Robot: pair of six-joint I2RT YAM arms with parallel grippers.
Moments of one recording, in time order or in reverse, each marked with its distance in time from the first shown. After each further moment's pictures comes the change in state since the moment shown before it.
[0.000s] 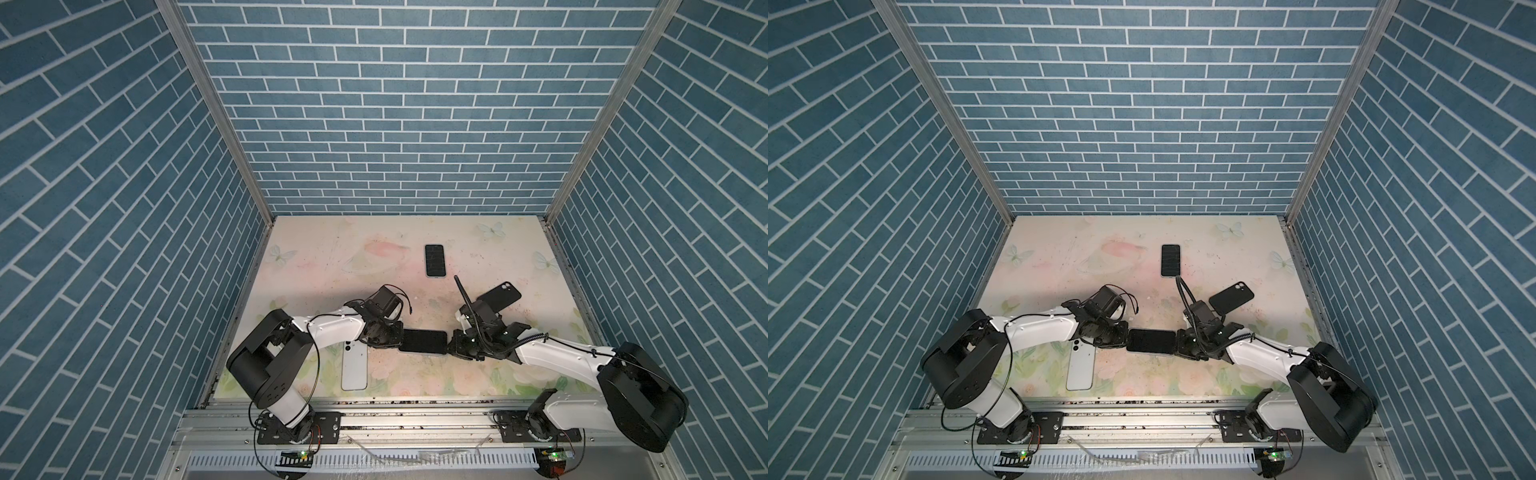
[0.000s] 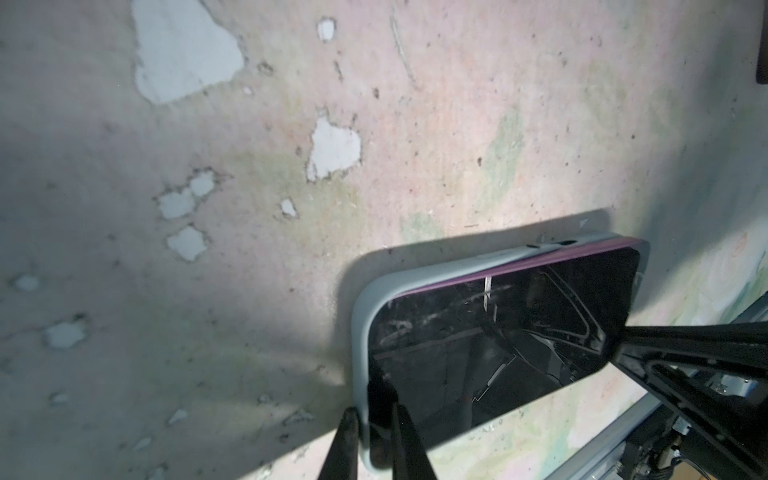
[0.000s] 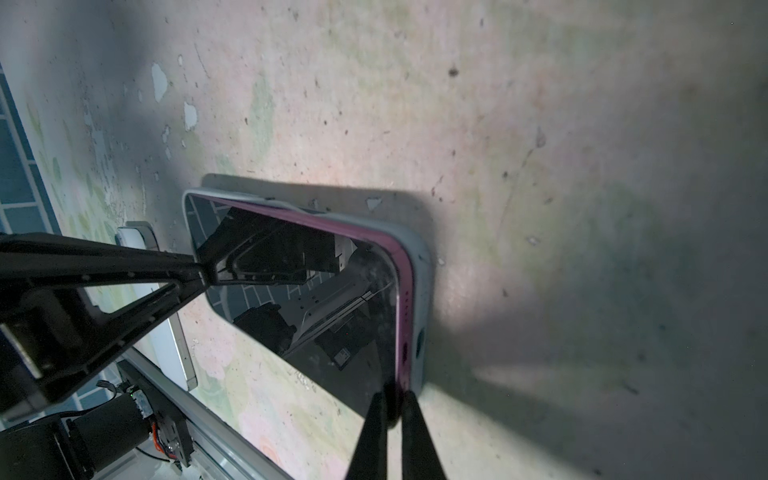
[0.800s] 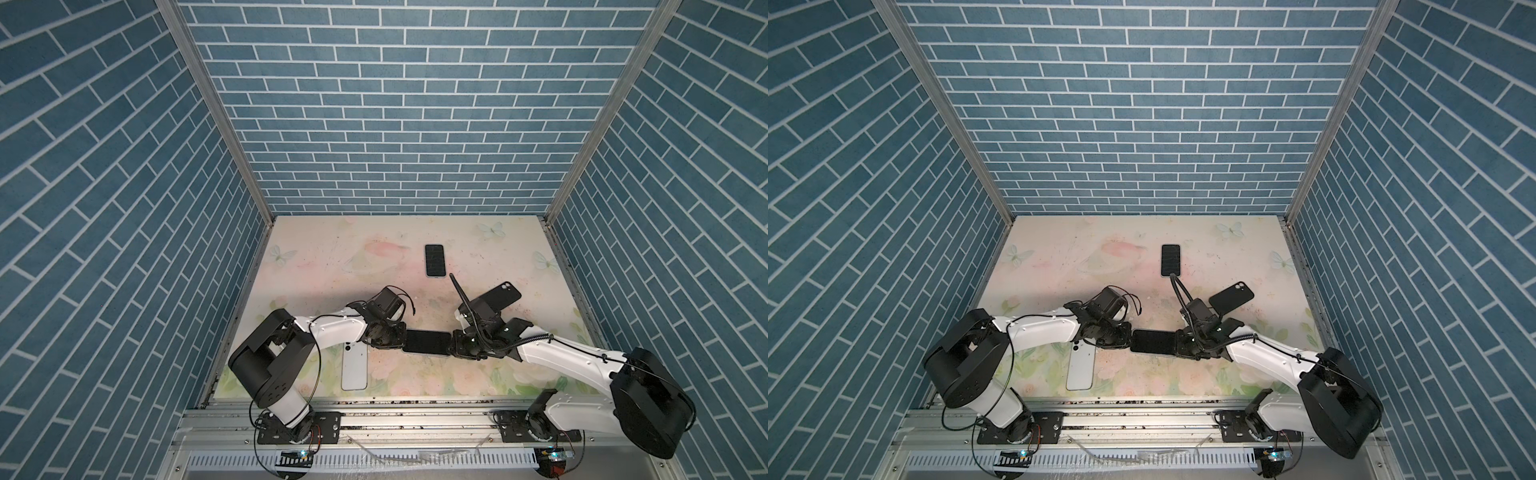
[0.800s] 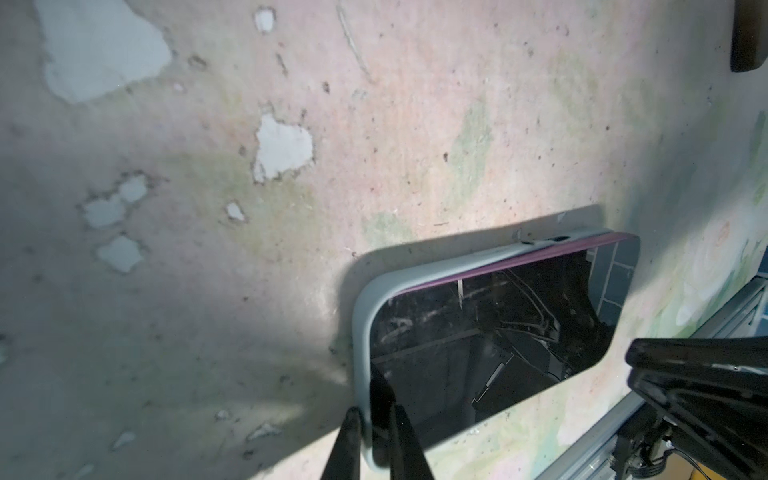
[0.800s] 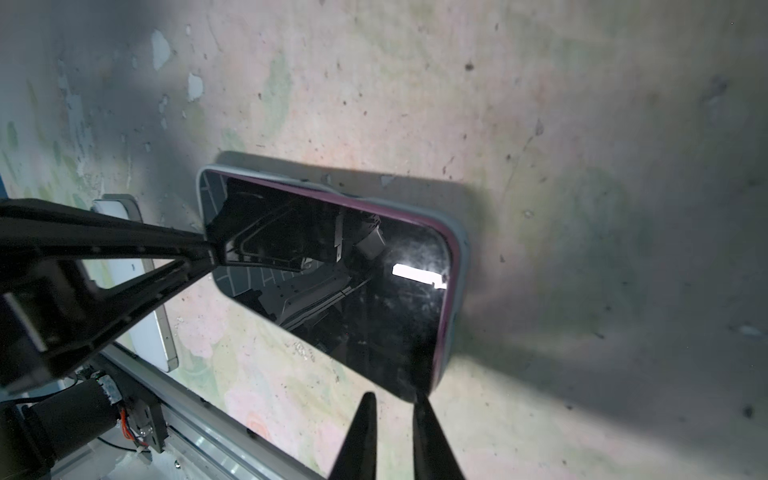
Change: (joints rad) left arm -0.019 0.008 0.000 0.032 0.010 0.000; right arm 0.033 -0.059 0.078 -0.183 0.066 -0.062
